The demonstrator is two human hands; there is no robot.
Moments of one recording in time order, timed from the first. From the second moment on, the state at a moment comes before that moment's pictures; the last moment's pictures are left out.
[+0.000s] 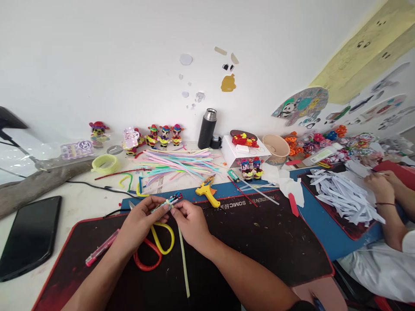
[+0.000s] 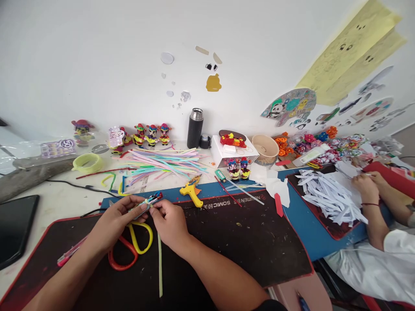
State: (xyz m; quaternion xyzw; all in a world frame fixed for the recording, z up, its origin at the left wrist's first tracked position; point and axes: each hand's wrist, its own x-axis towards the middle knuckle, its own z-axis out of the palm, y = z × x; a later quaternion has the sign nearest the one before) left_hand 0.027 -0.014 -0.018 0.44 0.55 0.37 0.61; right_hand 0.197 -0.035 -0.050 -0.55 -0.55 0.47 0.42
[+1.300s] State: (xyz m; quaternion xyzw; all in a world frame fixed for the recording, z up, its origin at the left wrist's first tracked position) left_hand 0.023 -0.015 -0.023 0.45 0.50 0.42 0.62; right_hand 0.205 -0.024 -0.028 -0.37 -0.24 0.81 0.38
